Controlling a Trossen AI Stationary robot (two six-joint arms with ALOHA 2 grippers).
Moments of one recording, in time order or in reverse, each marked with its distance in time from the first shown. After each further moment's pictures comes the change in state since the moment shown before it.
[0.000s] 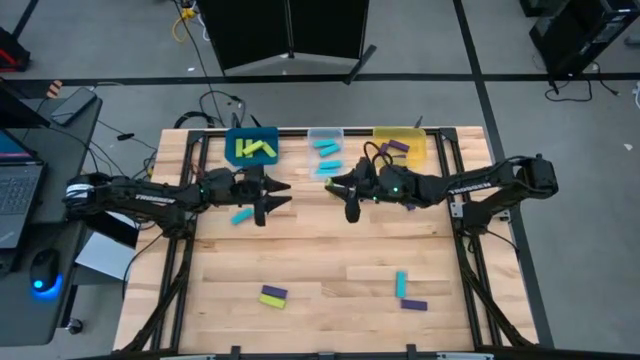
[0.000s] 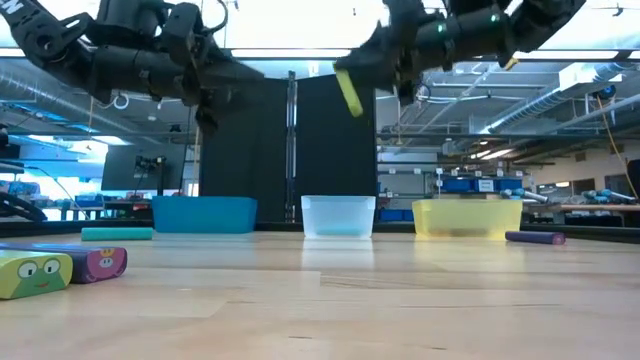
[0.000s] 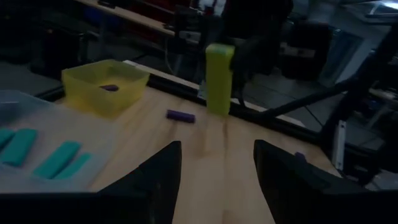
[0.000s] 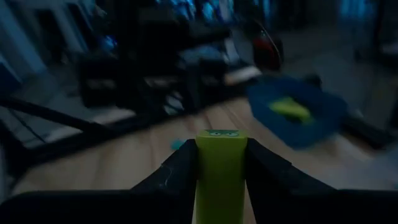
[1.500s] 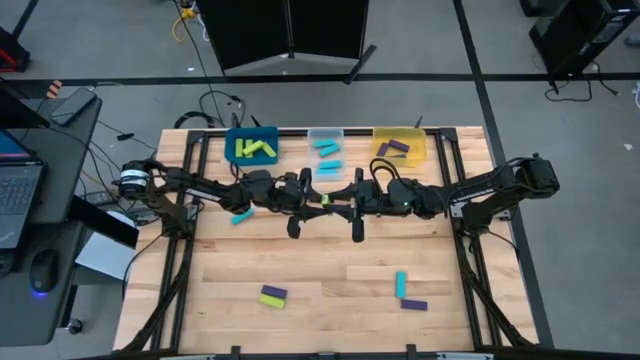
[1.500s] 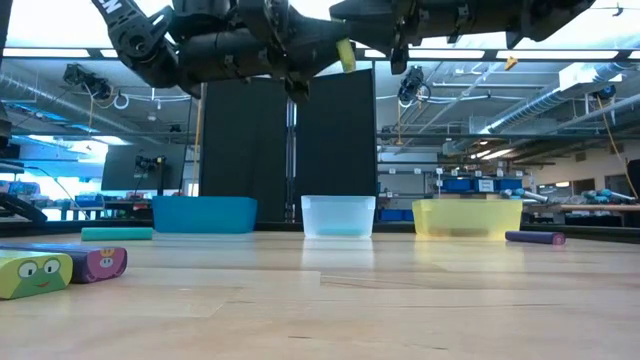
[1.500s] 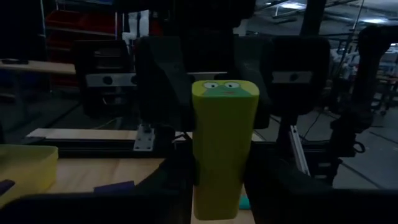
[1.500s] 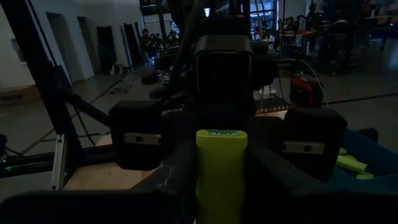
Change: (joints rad) left arm -0.105 0.502 0.382 0.291 0.160 0.190; right arm 0.139 -0.002 0.000 0.162 -0.023 -0.133
